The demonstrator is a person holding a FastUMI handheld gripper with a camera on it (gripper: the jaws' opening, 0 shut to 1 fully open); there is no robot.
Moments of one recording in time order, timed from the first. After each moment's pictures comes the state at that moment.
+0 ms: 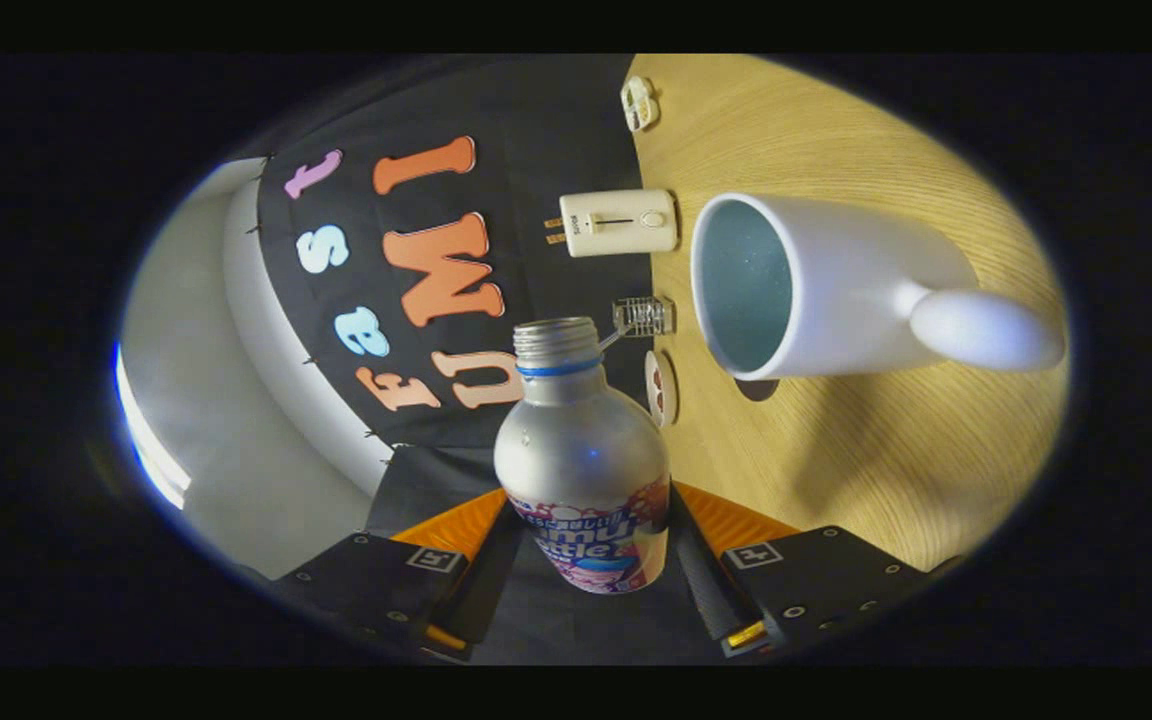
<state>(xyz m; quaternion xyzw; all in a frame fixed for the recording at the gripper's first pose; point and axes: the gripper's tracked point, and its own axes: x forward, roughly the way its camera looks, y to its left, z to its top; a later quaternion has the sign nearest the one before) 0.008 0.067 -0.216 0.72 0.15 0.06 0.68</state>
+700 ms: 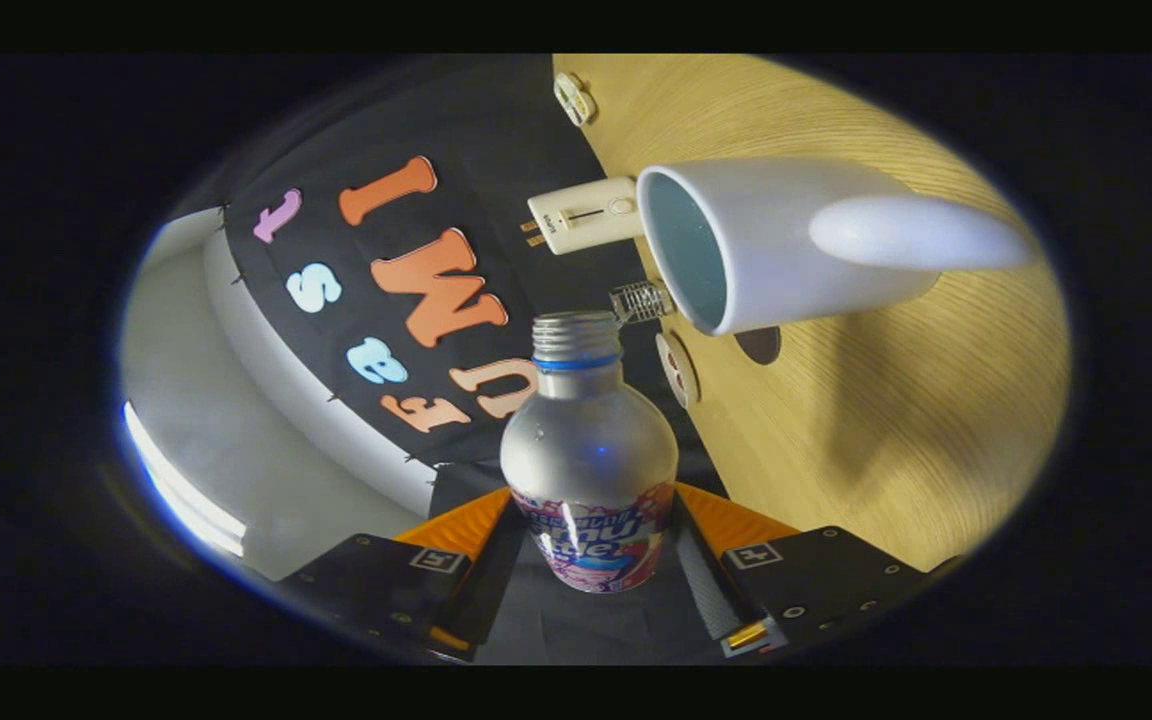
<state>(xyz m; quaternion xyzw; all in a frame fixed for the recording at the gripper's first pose) -0.001 0.074 -0.203 0.78 0.14 0.08 0.61</state>
